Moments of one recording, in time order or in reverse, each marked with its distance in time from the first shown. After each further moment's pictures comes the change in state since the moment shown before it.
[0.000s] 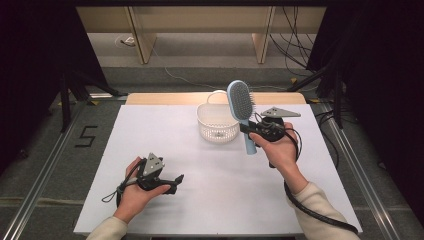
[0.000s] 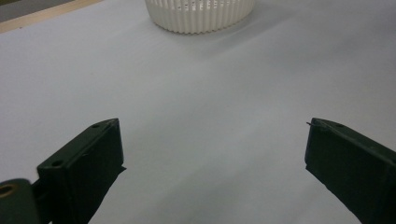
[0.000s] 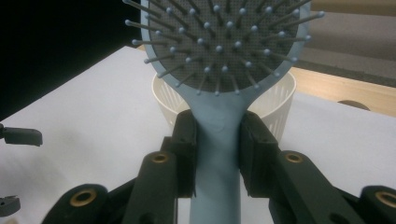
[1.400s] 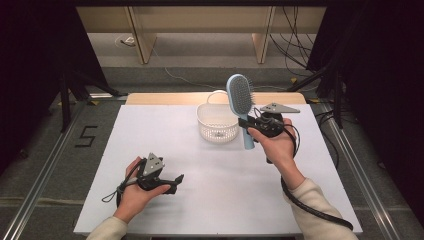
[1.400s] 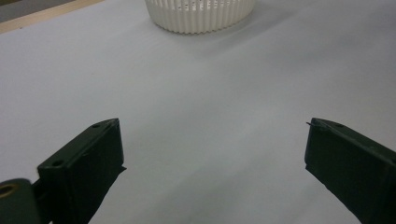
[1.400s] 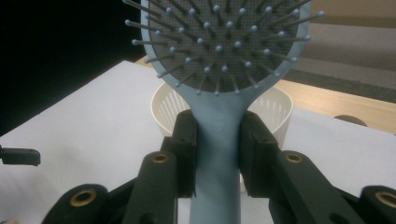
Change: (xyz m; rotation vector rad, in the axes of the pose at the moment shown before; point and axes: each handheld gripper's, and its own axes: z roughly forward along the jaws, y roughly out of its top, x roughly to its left) left arm 0.000 0.000 0.000 0.000 0.001 0.001; right arm 0.001 0.011 0.004 -0.041 -0.009 0.007
